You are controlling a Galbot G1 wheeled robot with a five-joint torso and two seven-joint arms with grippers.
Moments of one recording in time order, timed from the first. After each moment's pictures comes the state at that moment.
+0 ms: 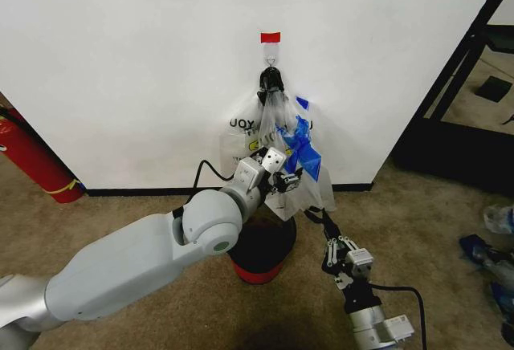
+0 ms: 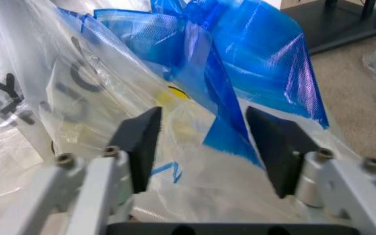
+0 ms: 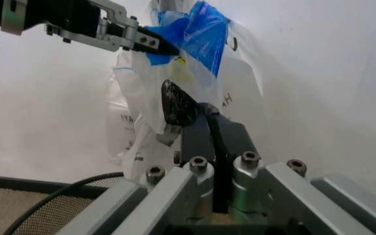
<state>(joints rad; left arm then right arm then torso) 0.34 -0.91 0.50 -2.09 -0.95 0.56 -0.53 -1.73 1.37 0.38 2.16 0.10 0.28 0.00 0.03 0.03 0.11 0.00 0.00</state>
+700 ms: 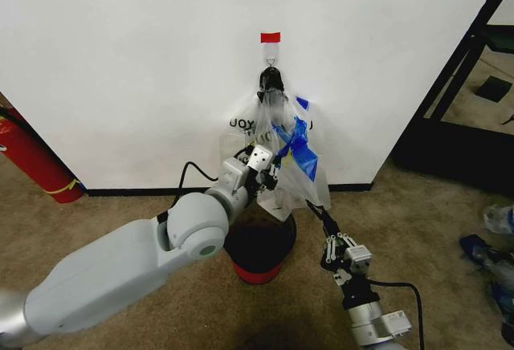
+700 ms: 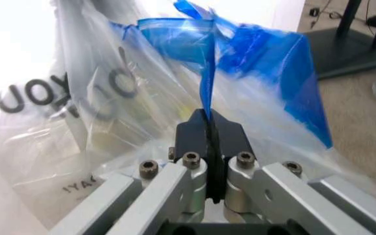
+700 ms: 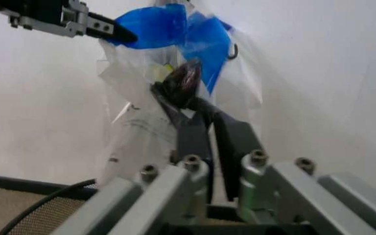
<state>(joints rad) 0.44 -0.85 0.40 -2.15 -0.92 0.49 -0.53 -1.71 1.36 0.38 2.17 0.08 0.27 0.01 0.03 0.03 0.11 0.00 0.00</state>
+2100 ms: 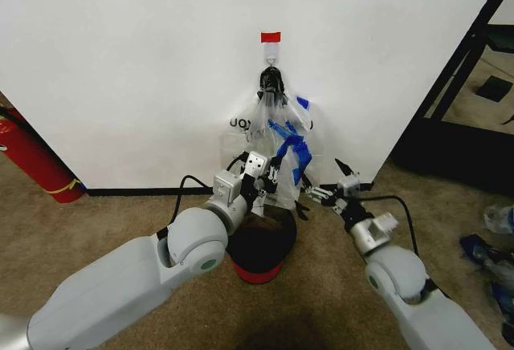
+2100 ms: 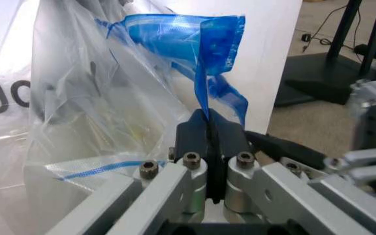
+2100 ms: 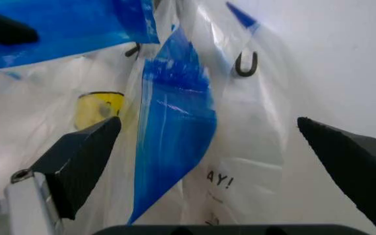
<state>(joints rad) 0.54 -0.88 0.37 -2.14 -0.84 0.38 -0.49 -1.12 1.06 0.26 1.94 0.39 -0.04 0.02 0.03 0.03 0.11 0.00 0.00</state>
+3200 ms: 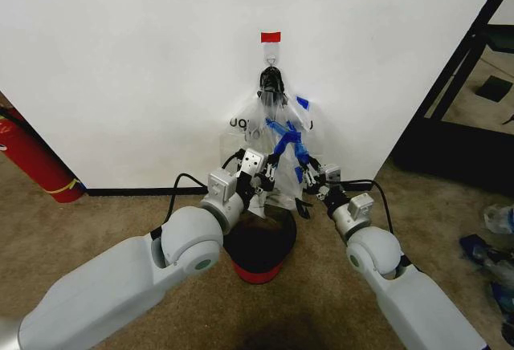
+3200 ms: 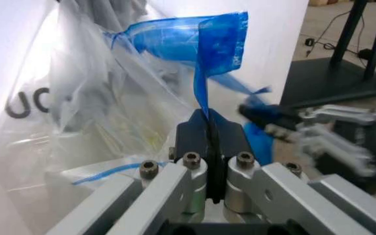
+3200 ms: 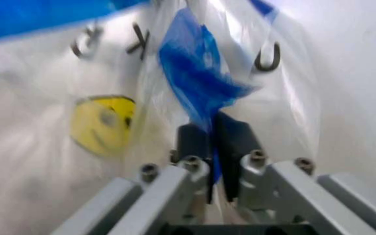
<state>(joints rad) 0.56 -0.86 0.33 -2.17 -0.85 0.39 -0.49 -1.05 1.09 0.20 1.93 0.41 -0.09 0.06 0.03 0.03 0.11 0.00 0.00</state>
